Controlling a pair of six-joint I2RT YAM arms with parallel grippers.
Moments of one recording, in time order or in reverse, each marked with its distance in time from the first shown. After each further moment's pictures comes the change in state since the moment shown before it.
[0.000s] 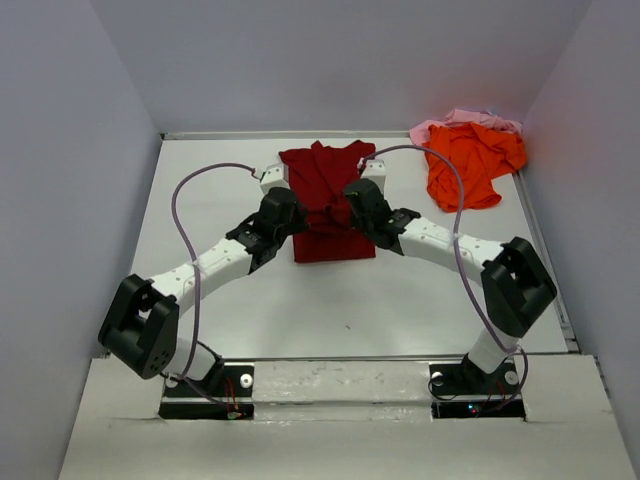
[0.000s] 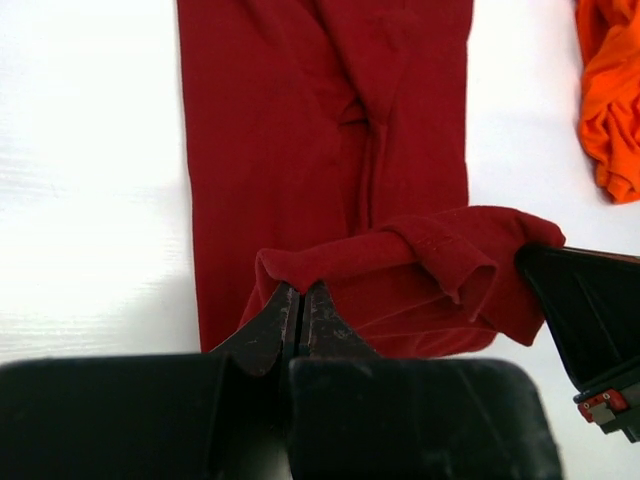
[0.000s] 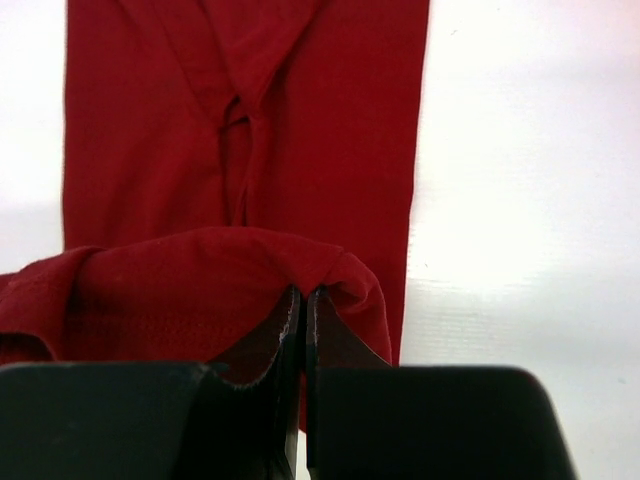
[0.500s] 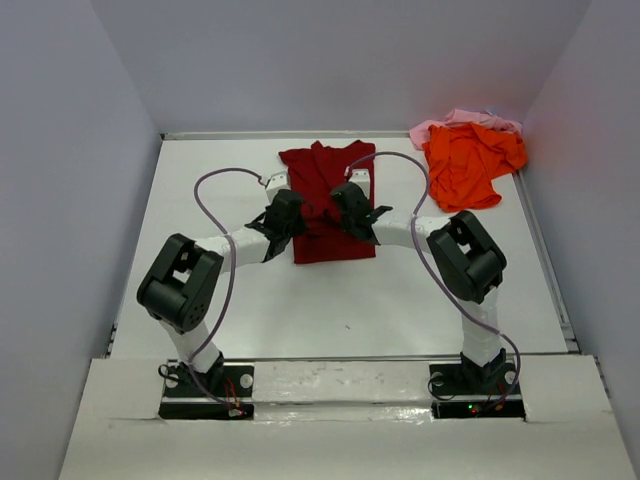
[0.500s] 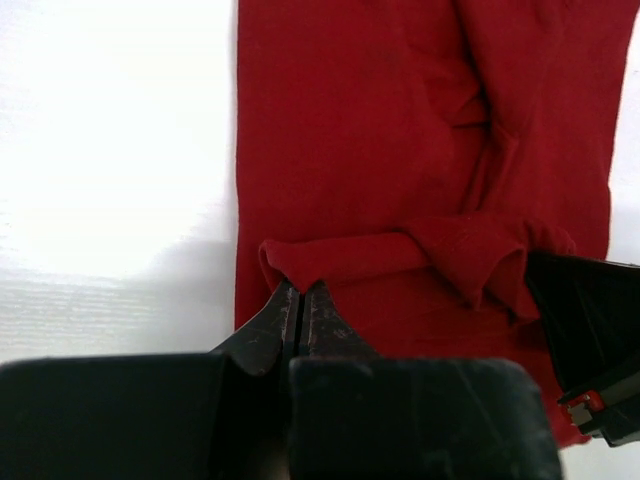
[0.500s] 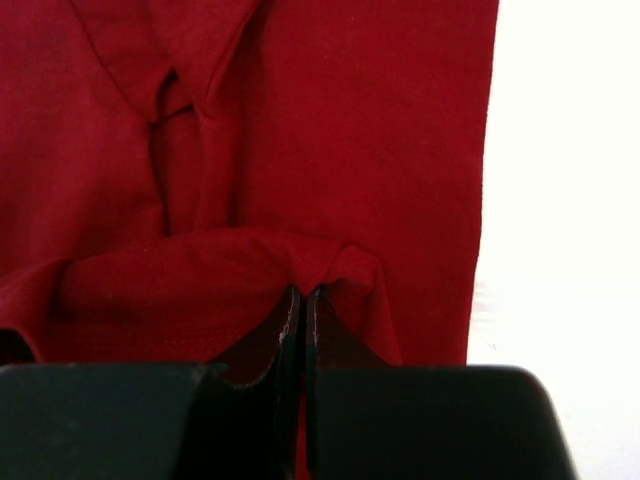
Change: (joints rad) left arm 0.080 0.307 0.010 0.171 0.007 -0.005; right arm -0.060 0.362 0.134 0.100 -0.052 -0.006
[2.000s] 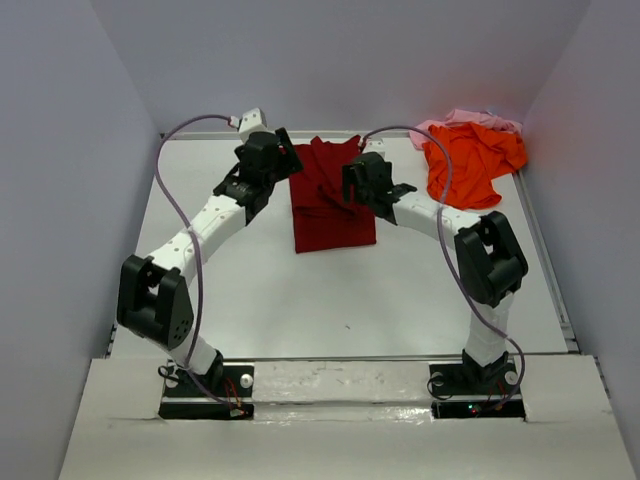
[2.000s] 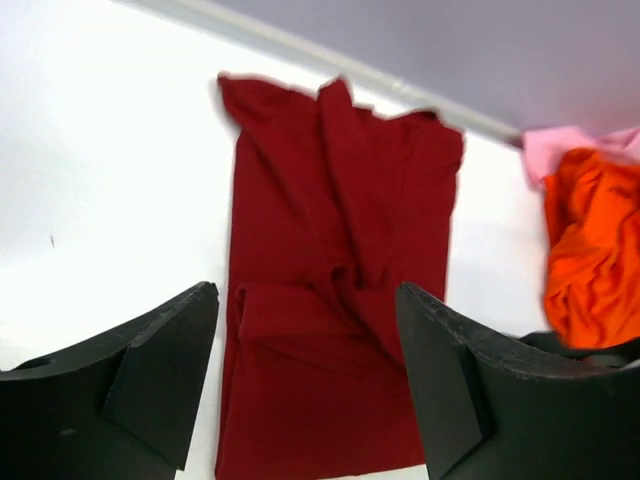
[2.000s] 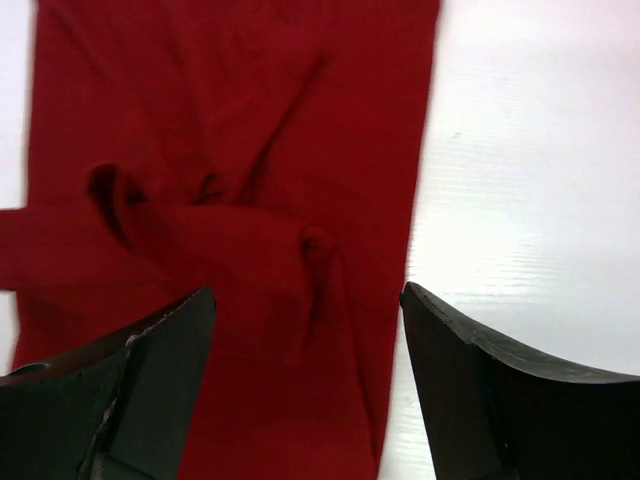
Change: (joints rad) left arm 0.098 -0.102 0.358 -0.254 -0.015 0.036; right arm -0.119 -0.077 0.095 -0.029 -0.109 -0.142
